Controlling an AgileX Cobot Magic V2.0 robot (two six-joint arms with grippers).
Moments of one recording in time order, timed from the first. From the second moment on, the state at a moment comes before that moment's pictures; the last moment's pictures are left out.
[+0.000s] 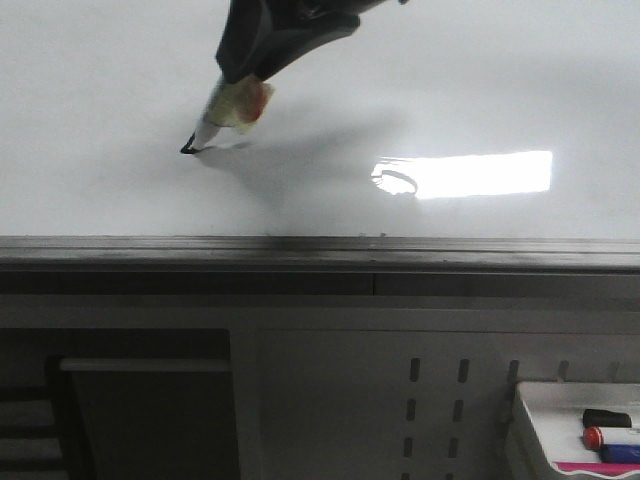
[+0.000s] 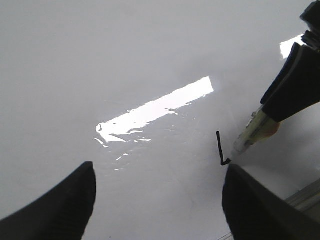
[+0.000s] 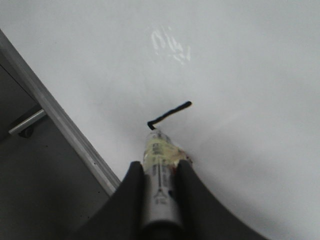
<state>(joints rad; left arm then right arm) -0.36 0.55 -0.23 0.24 -0.25 0.02 0.65 1.56 -1.25 0.20 0.44 -0.27</state>
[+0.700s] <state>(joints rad) -0.36 0.55 -0.23 0.24 -0.25 0.02 0.63 1.48 -1.27 0.15 0.47 -0.27</state>
